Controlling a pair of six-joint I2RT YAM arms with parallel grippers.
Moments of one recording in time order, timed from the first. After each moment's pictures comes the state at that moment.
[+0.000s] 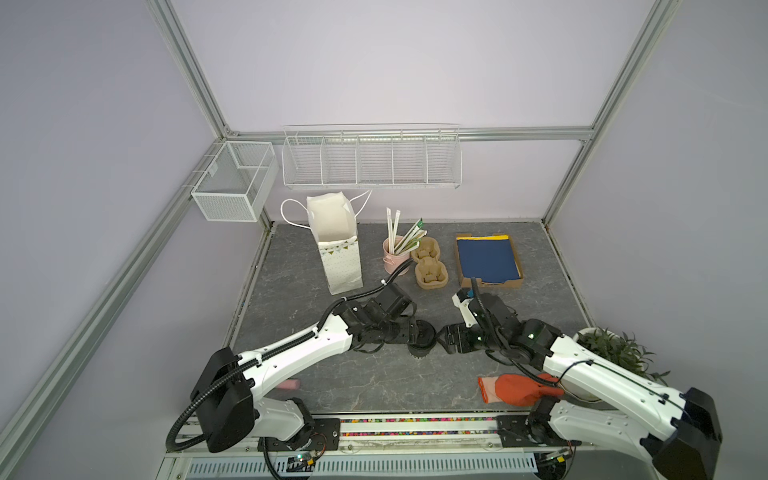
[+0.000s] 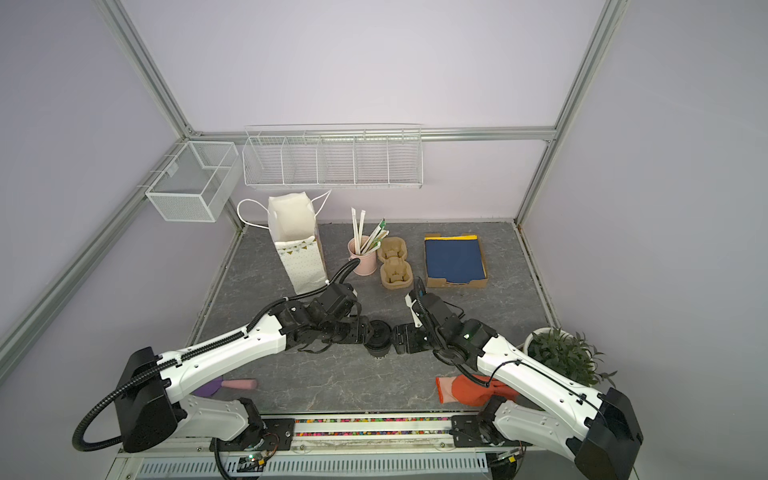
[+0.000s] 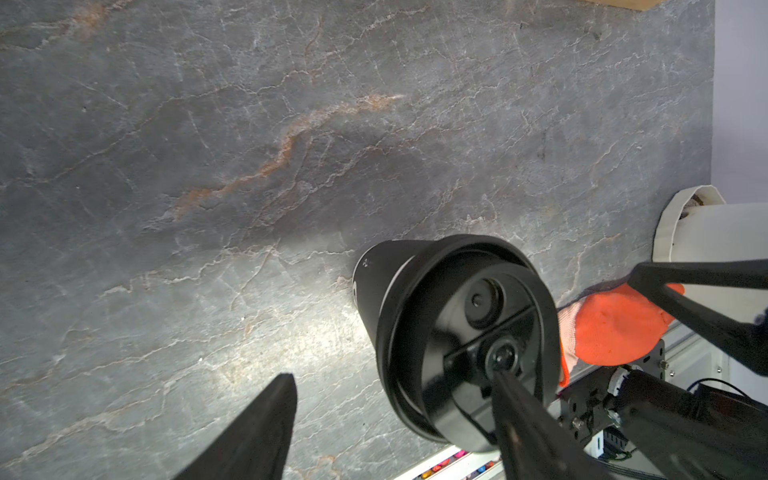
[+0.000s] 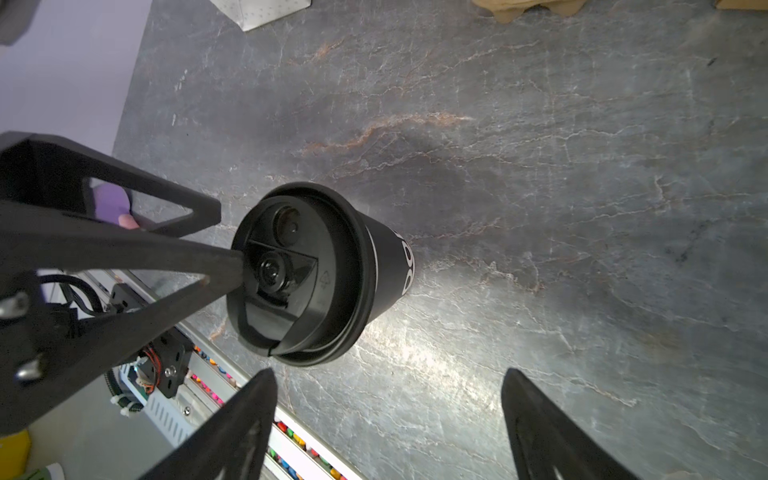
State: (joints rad) left arm -0.95 1.37 1.03 -0.67 0.03 -0.79; right arm 0.81 1.03 0.76 -0.58 -0.08 0.61
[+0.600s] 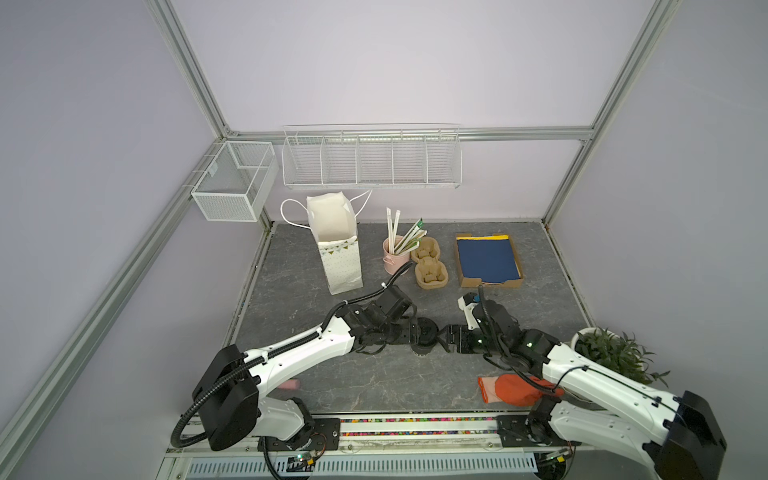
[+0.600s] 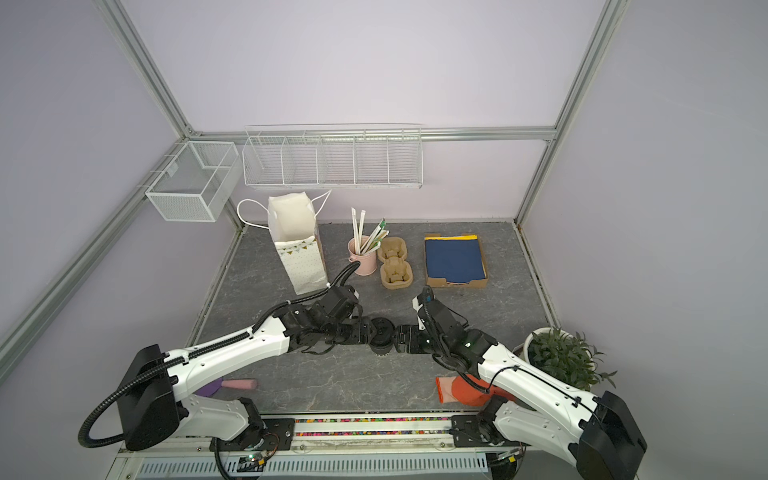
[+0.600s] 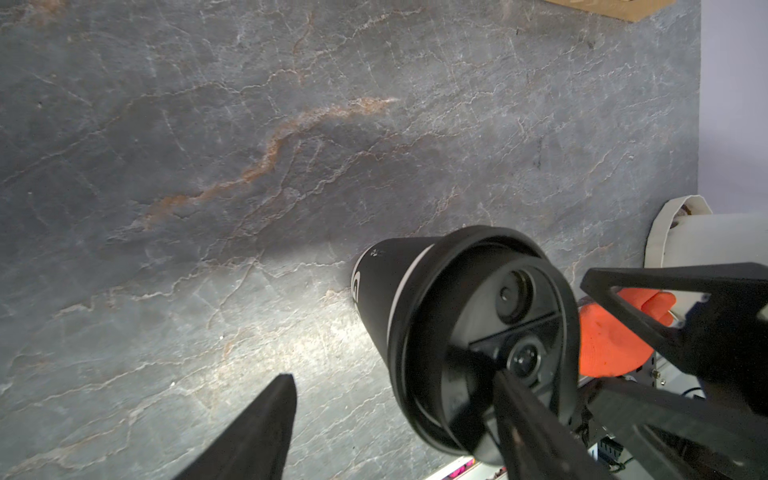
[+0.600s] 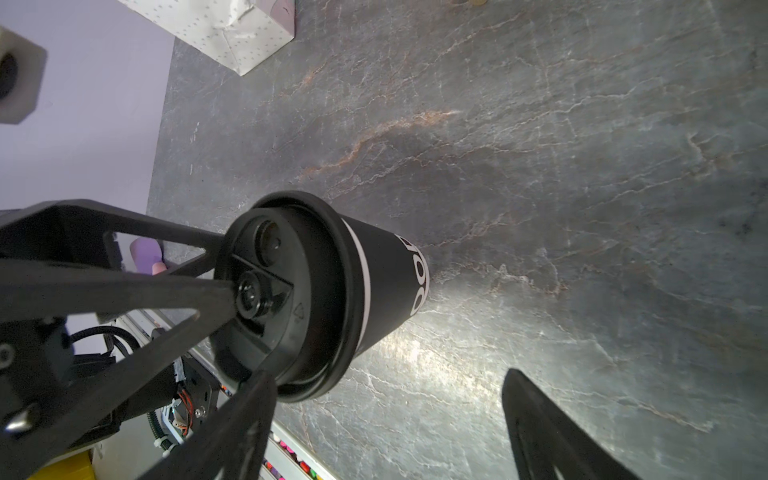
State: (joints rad) left arm -0.95 1.38 0.97 -0.57 0.05 -0.81; right arm 0.77 1.01 0.62 -0.40 -0.11 0.75
